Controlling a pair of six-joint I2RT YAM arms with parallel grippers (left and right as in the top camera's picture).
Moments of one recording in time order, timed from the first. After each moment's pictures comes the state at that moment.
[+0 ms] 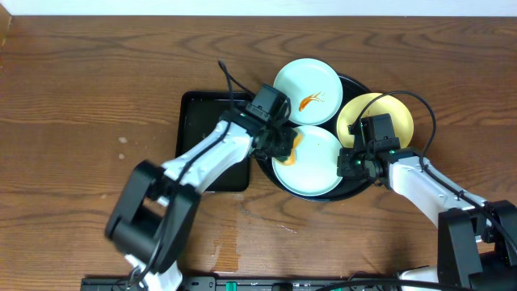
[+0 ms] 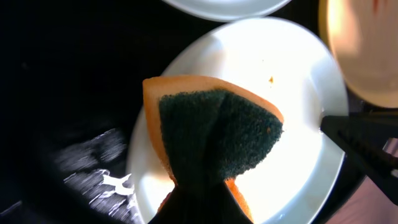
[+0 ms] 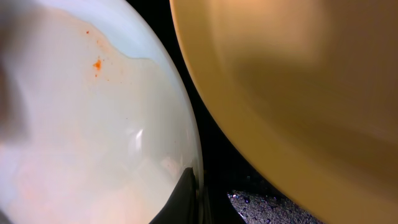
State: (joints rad) left arm -0.55 1.83 1.22 -0.54 0.29 -0.43; right arm 0.21 1.61 0.74 -0.34 -0.19 0.30
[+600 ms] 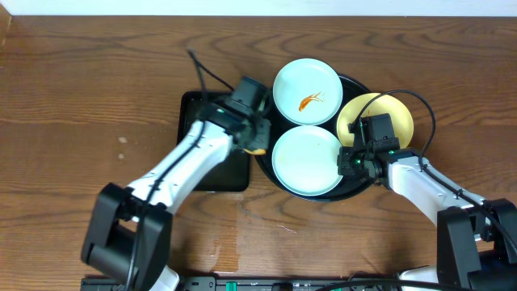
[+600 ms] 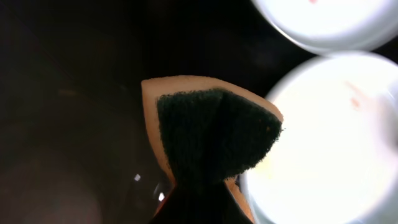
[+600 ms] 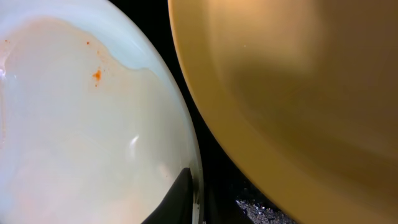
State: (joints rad) left arm -0.47 1.72 1.22 -0.67 0.04 -0.39; right arm 0.21 1.61 0.74 -0.31 -0.18 0.30
